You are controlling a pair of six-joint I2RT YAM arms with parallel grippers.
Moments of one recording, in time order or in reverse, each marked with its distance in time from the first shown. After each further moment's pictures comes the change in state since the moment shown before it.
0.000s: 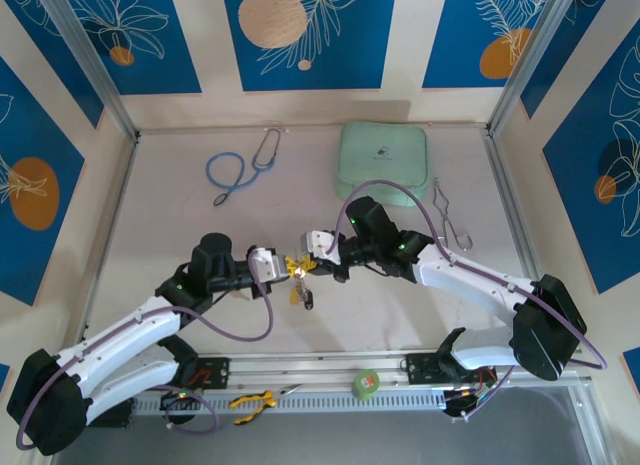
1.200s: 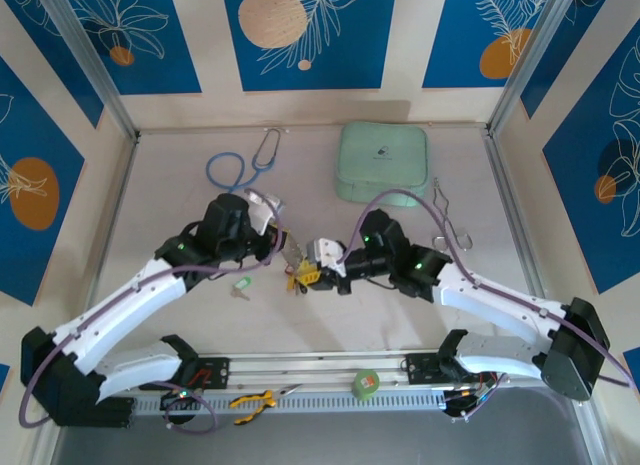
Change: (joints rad) left arm -0.023 0.220 0.487 -0.549 -0.379 -0.746; right arm 0.117 -0.163 -0.089 0.115 0.021 0.225
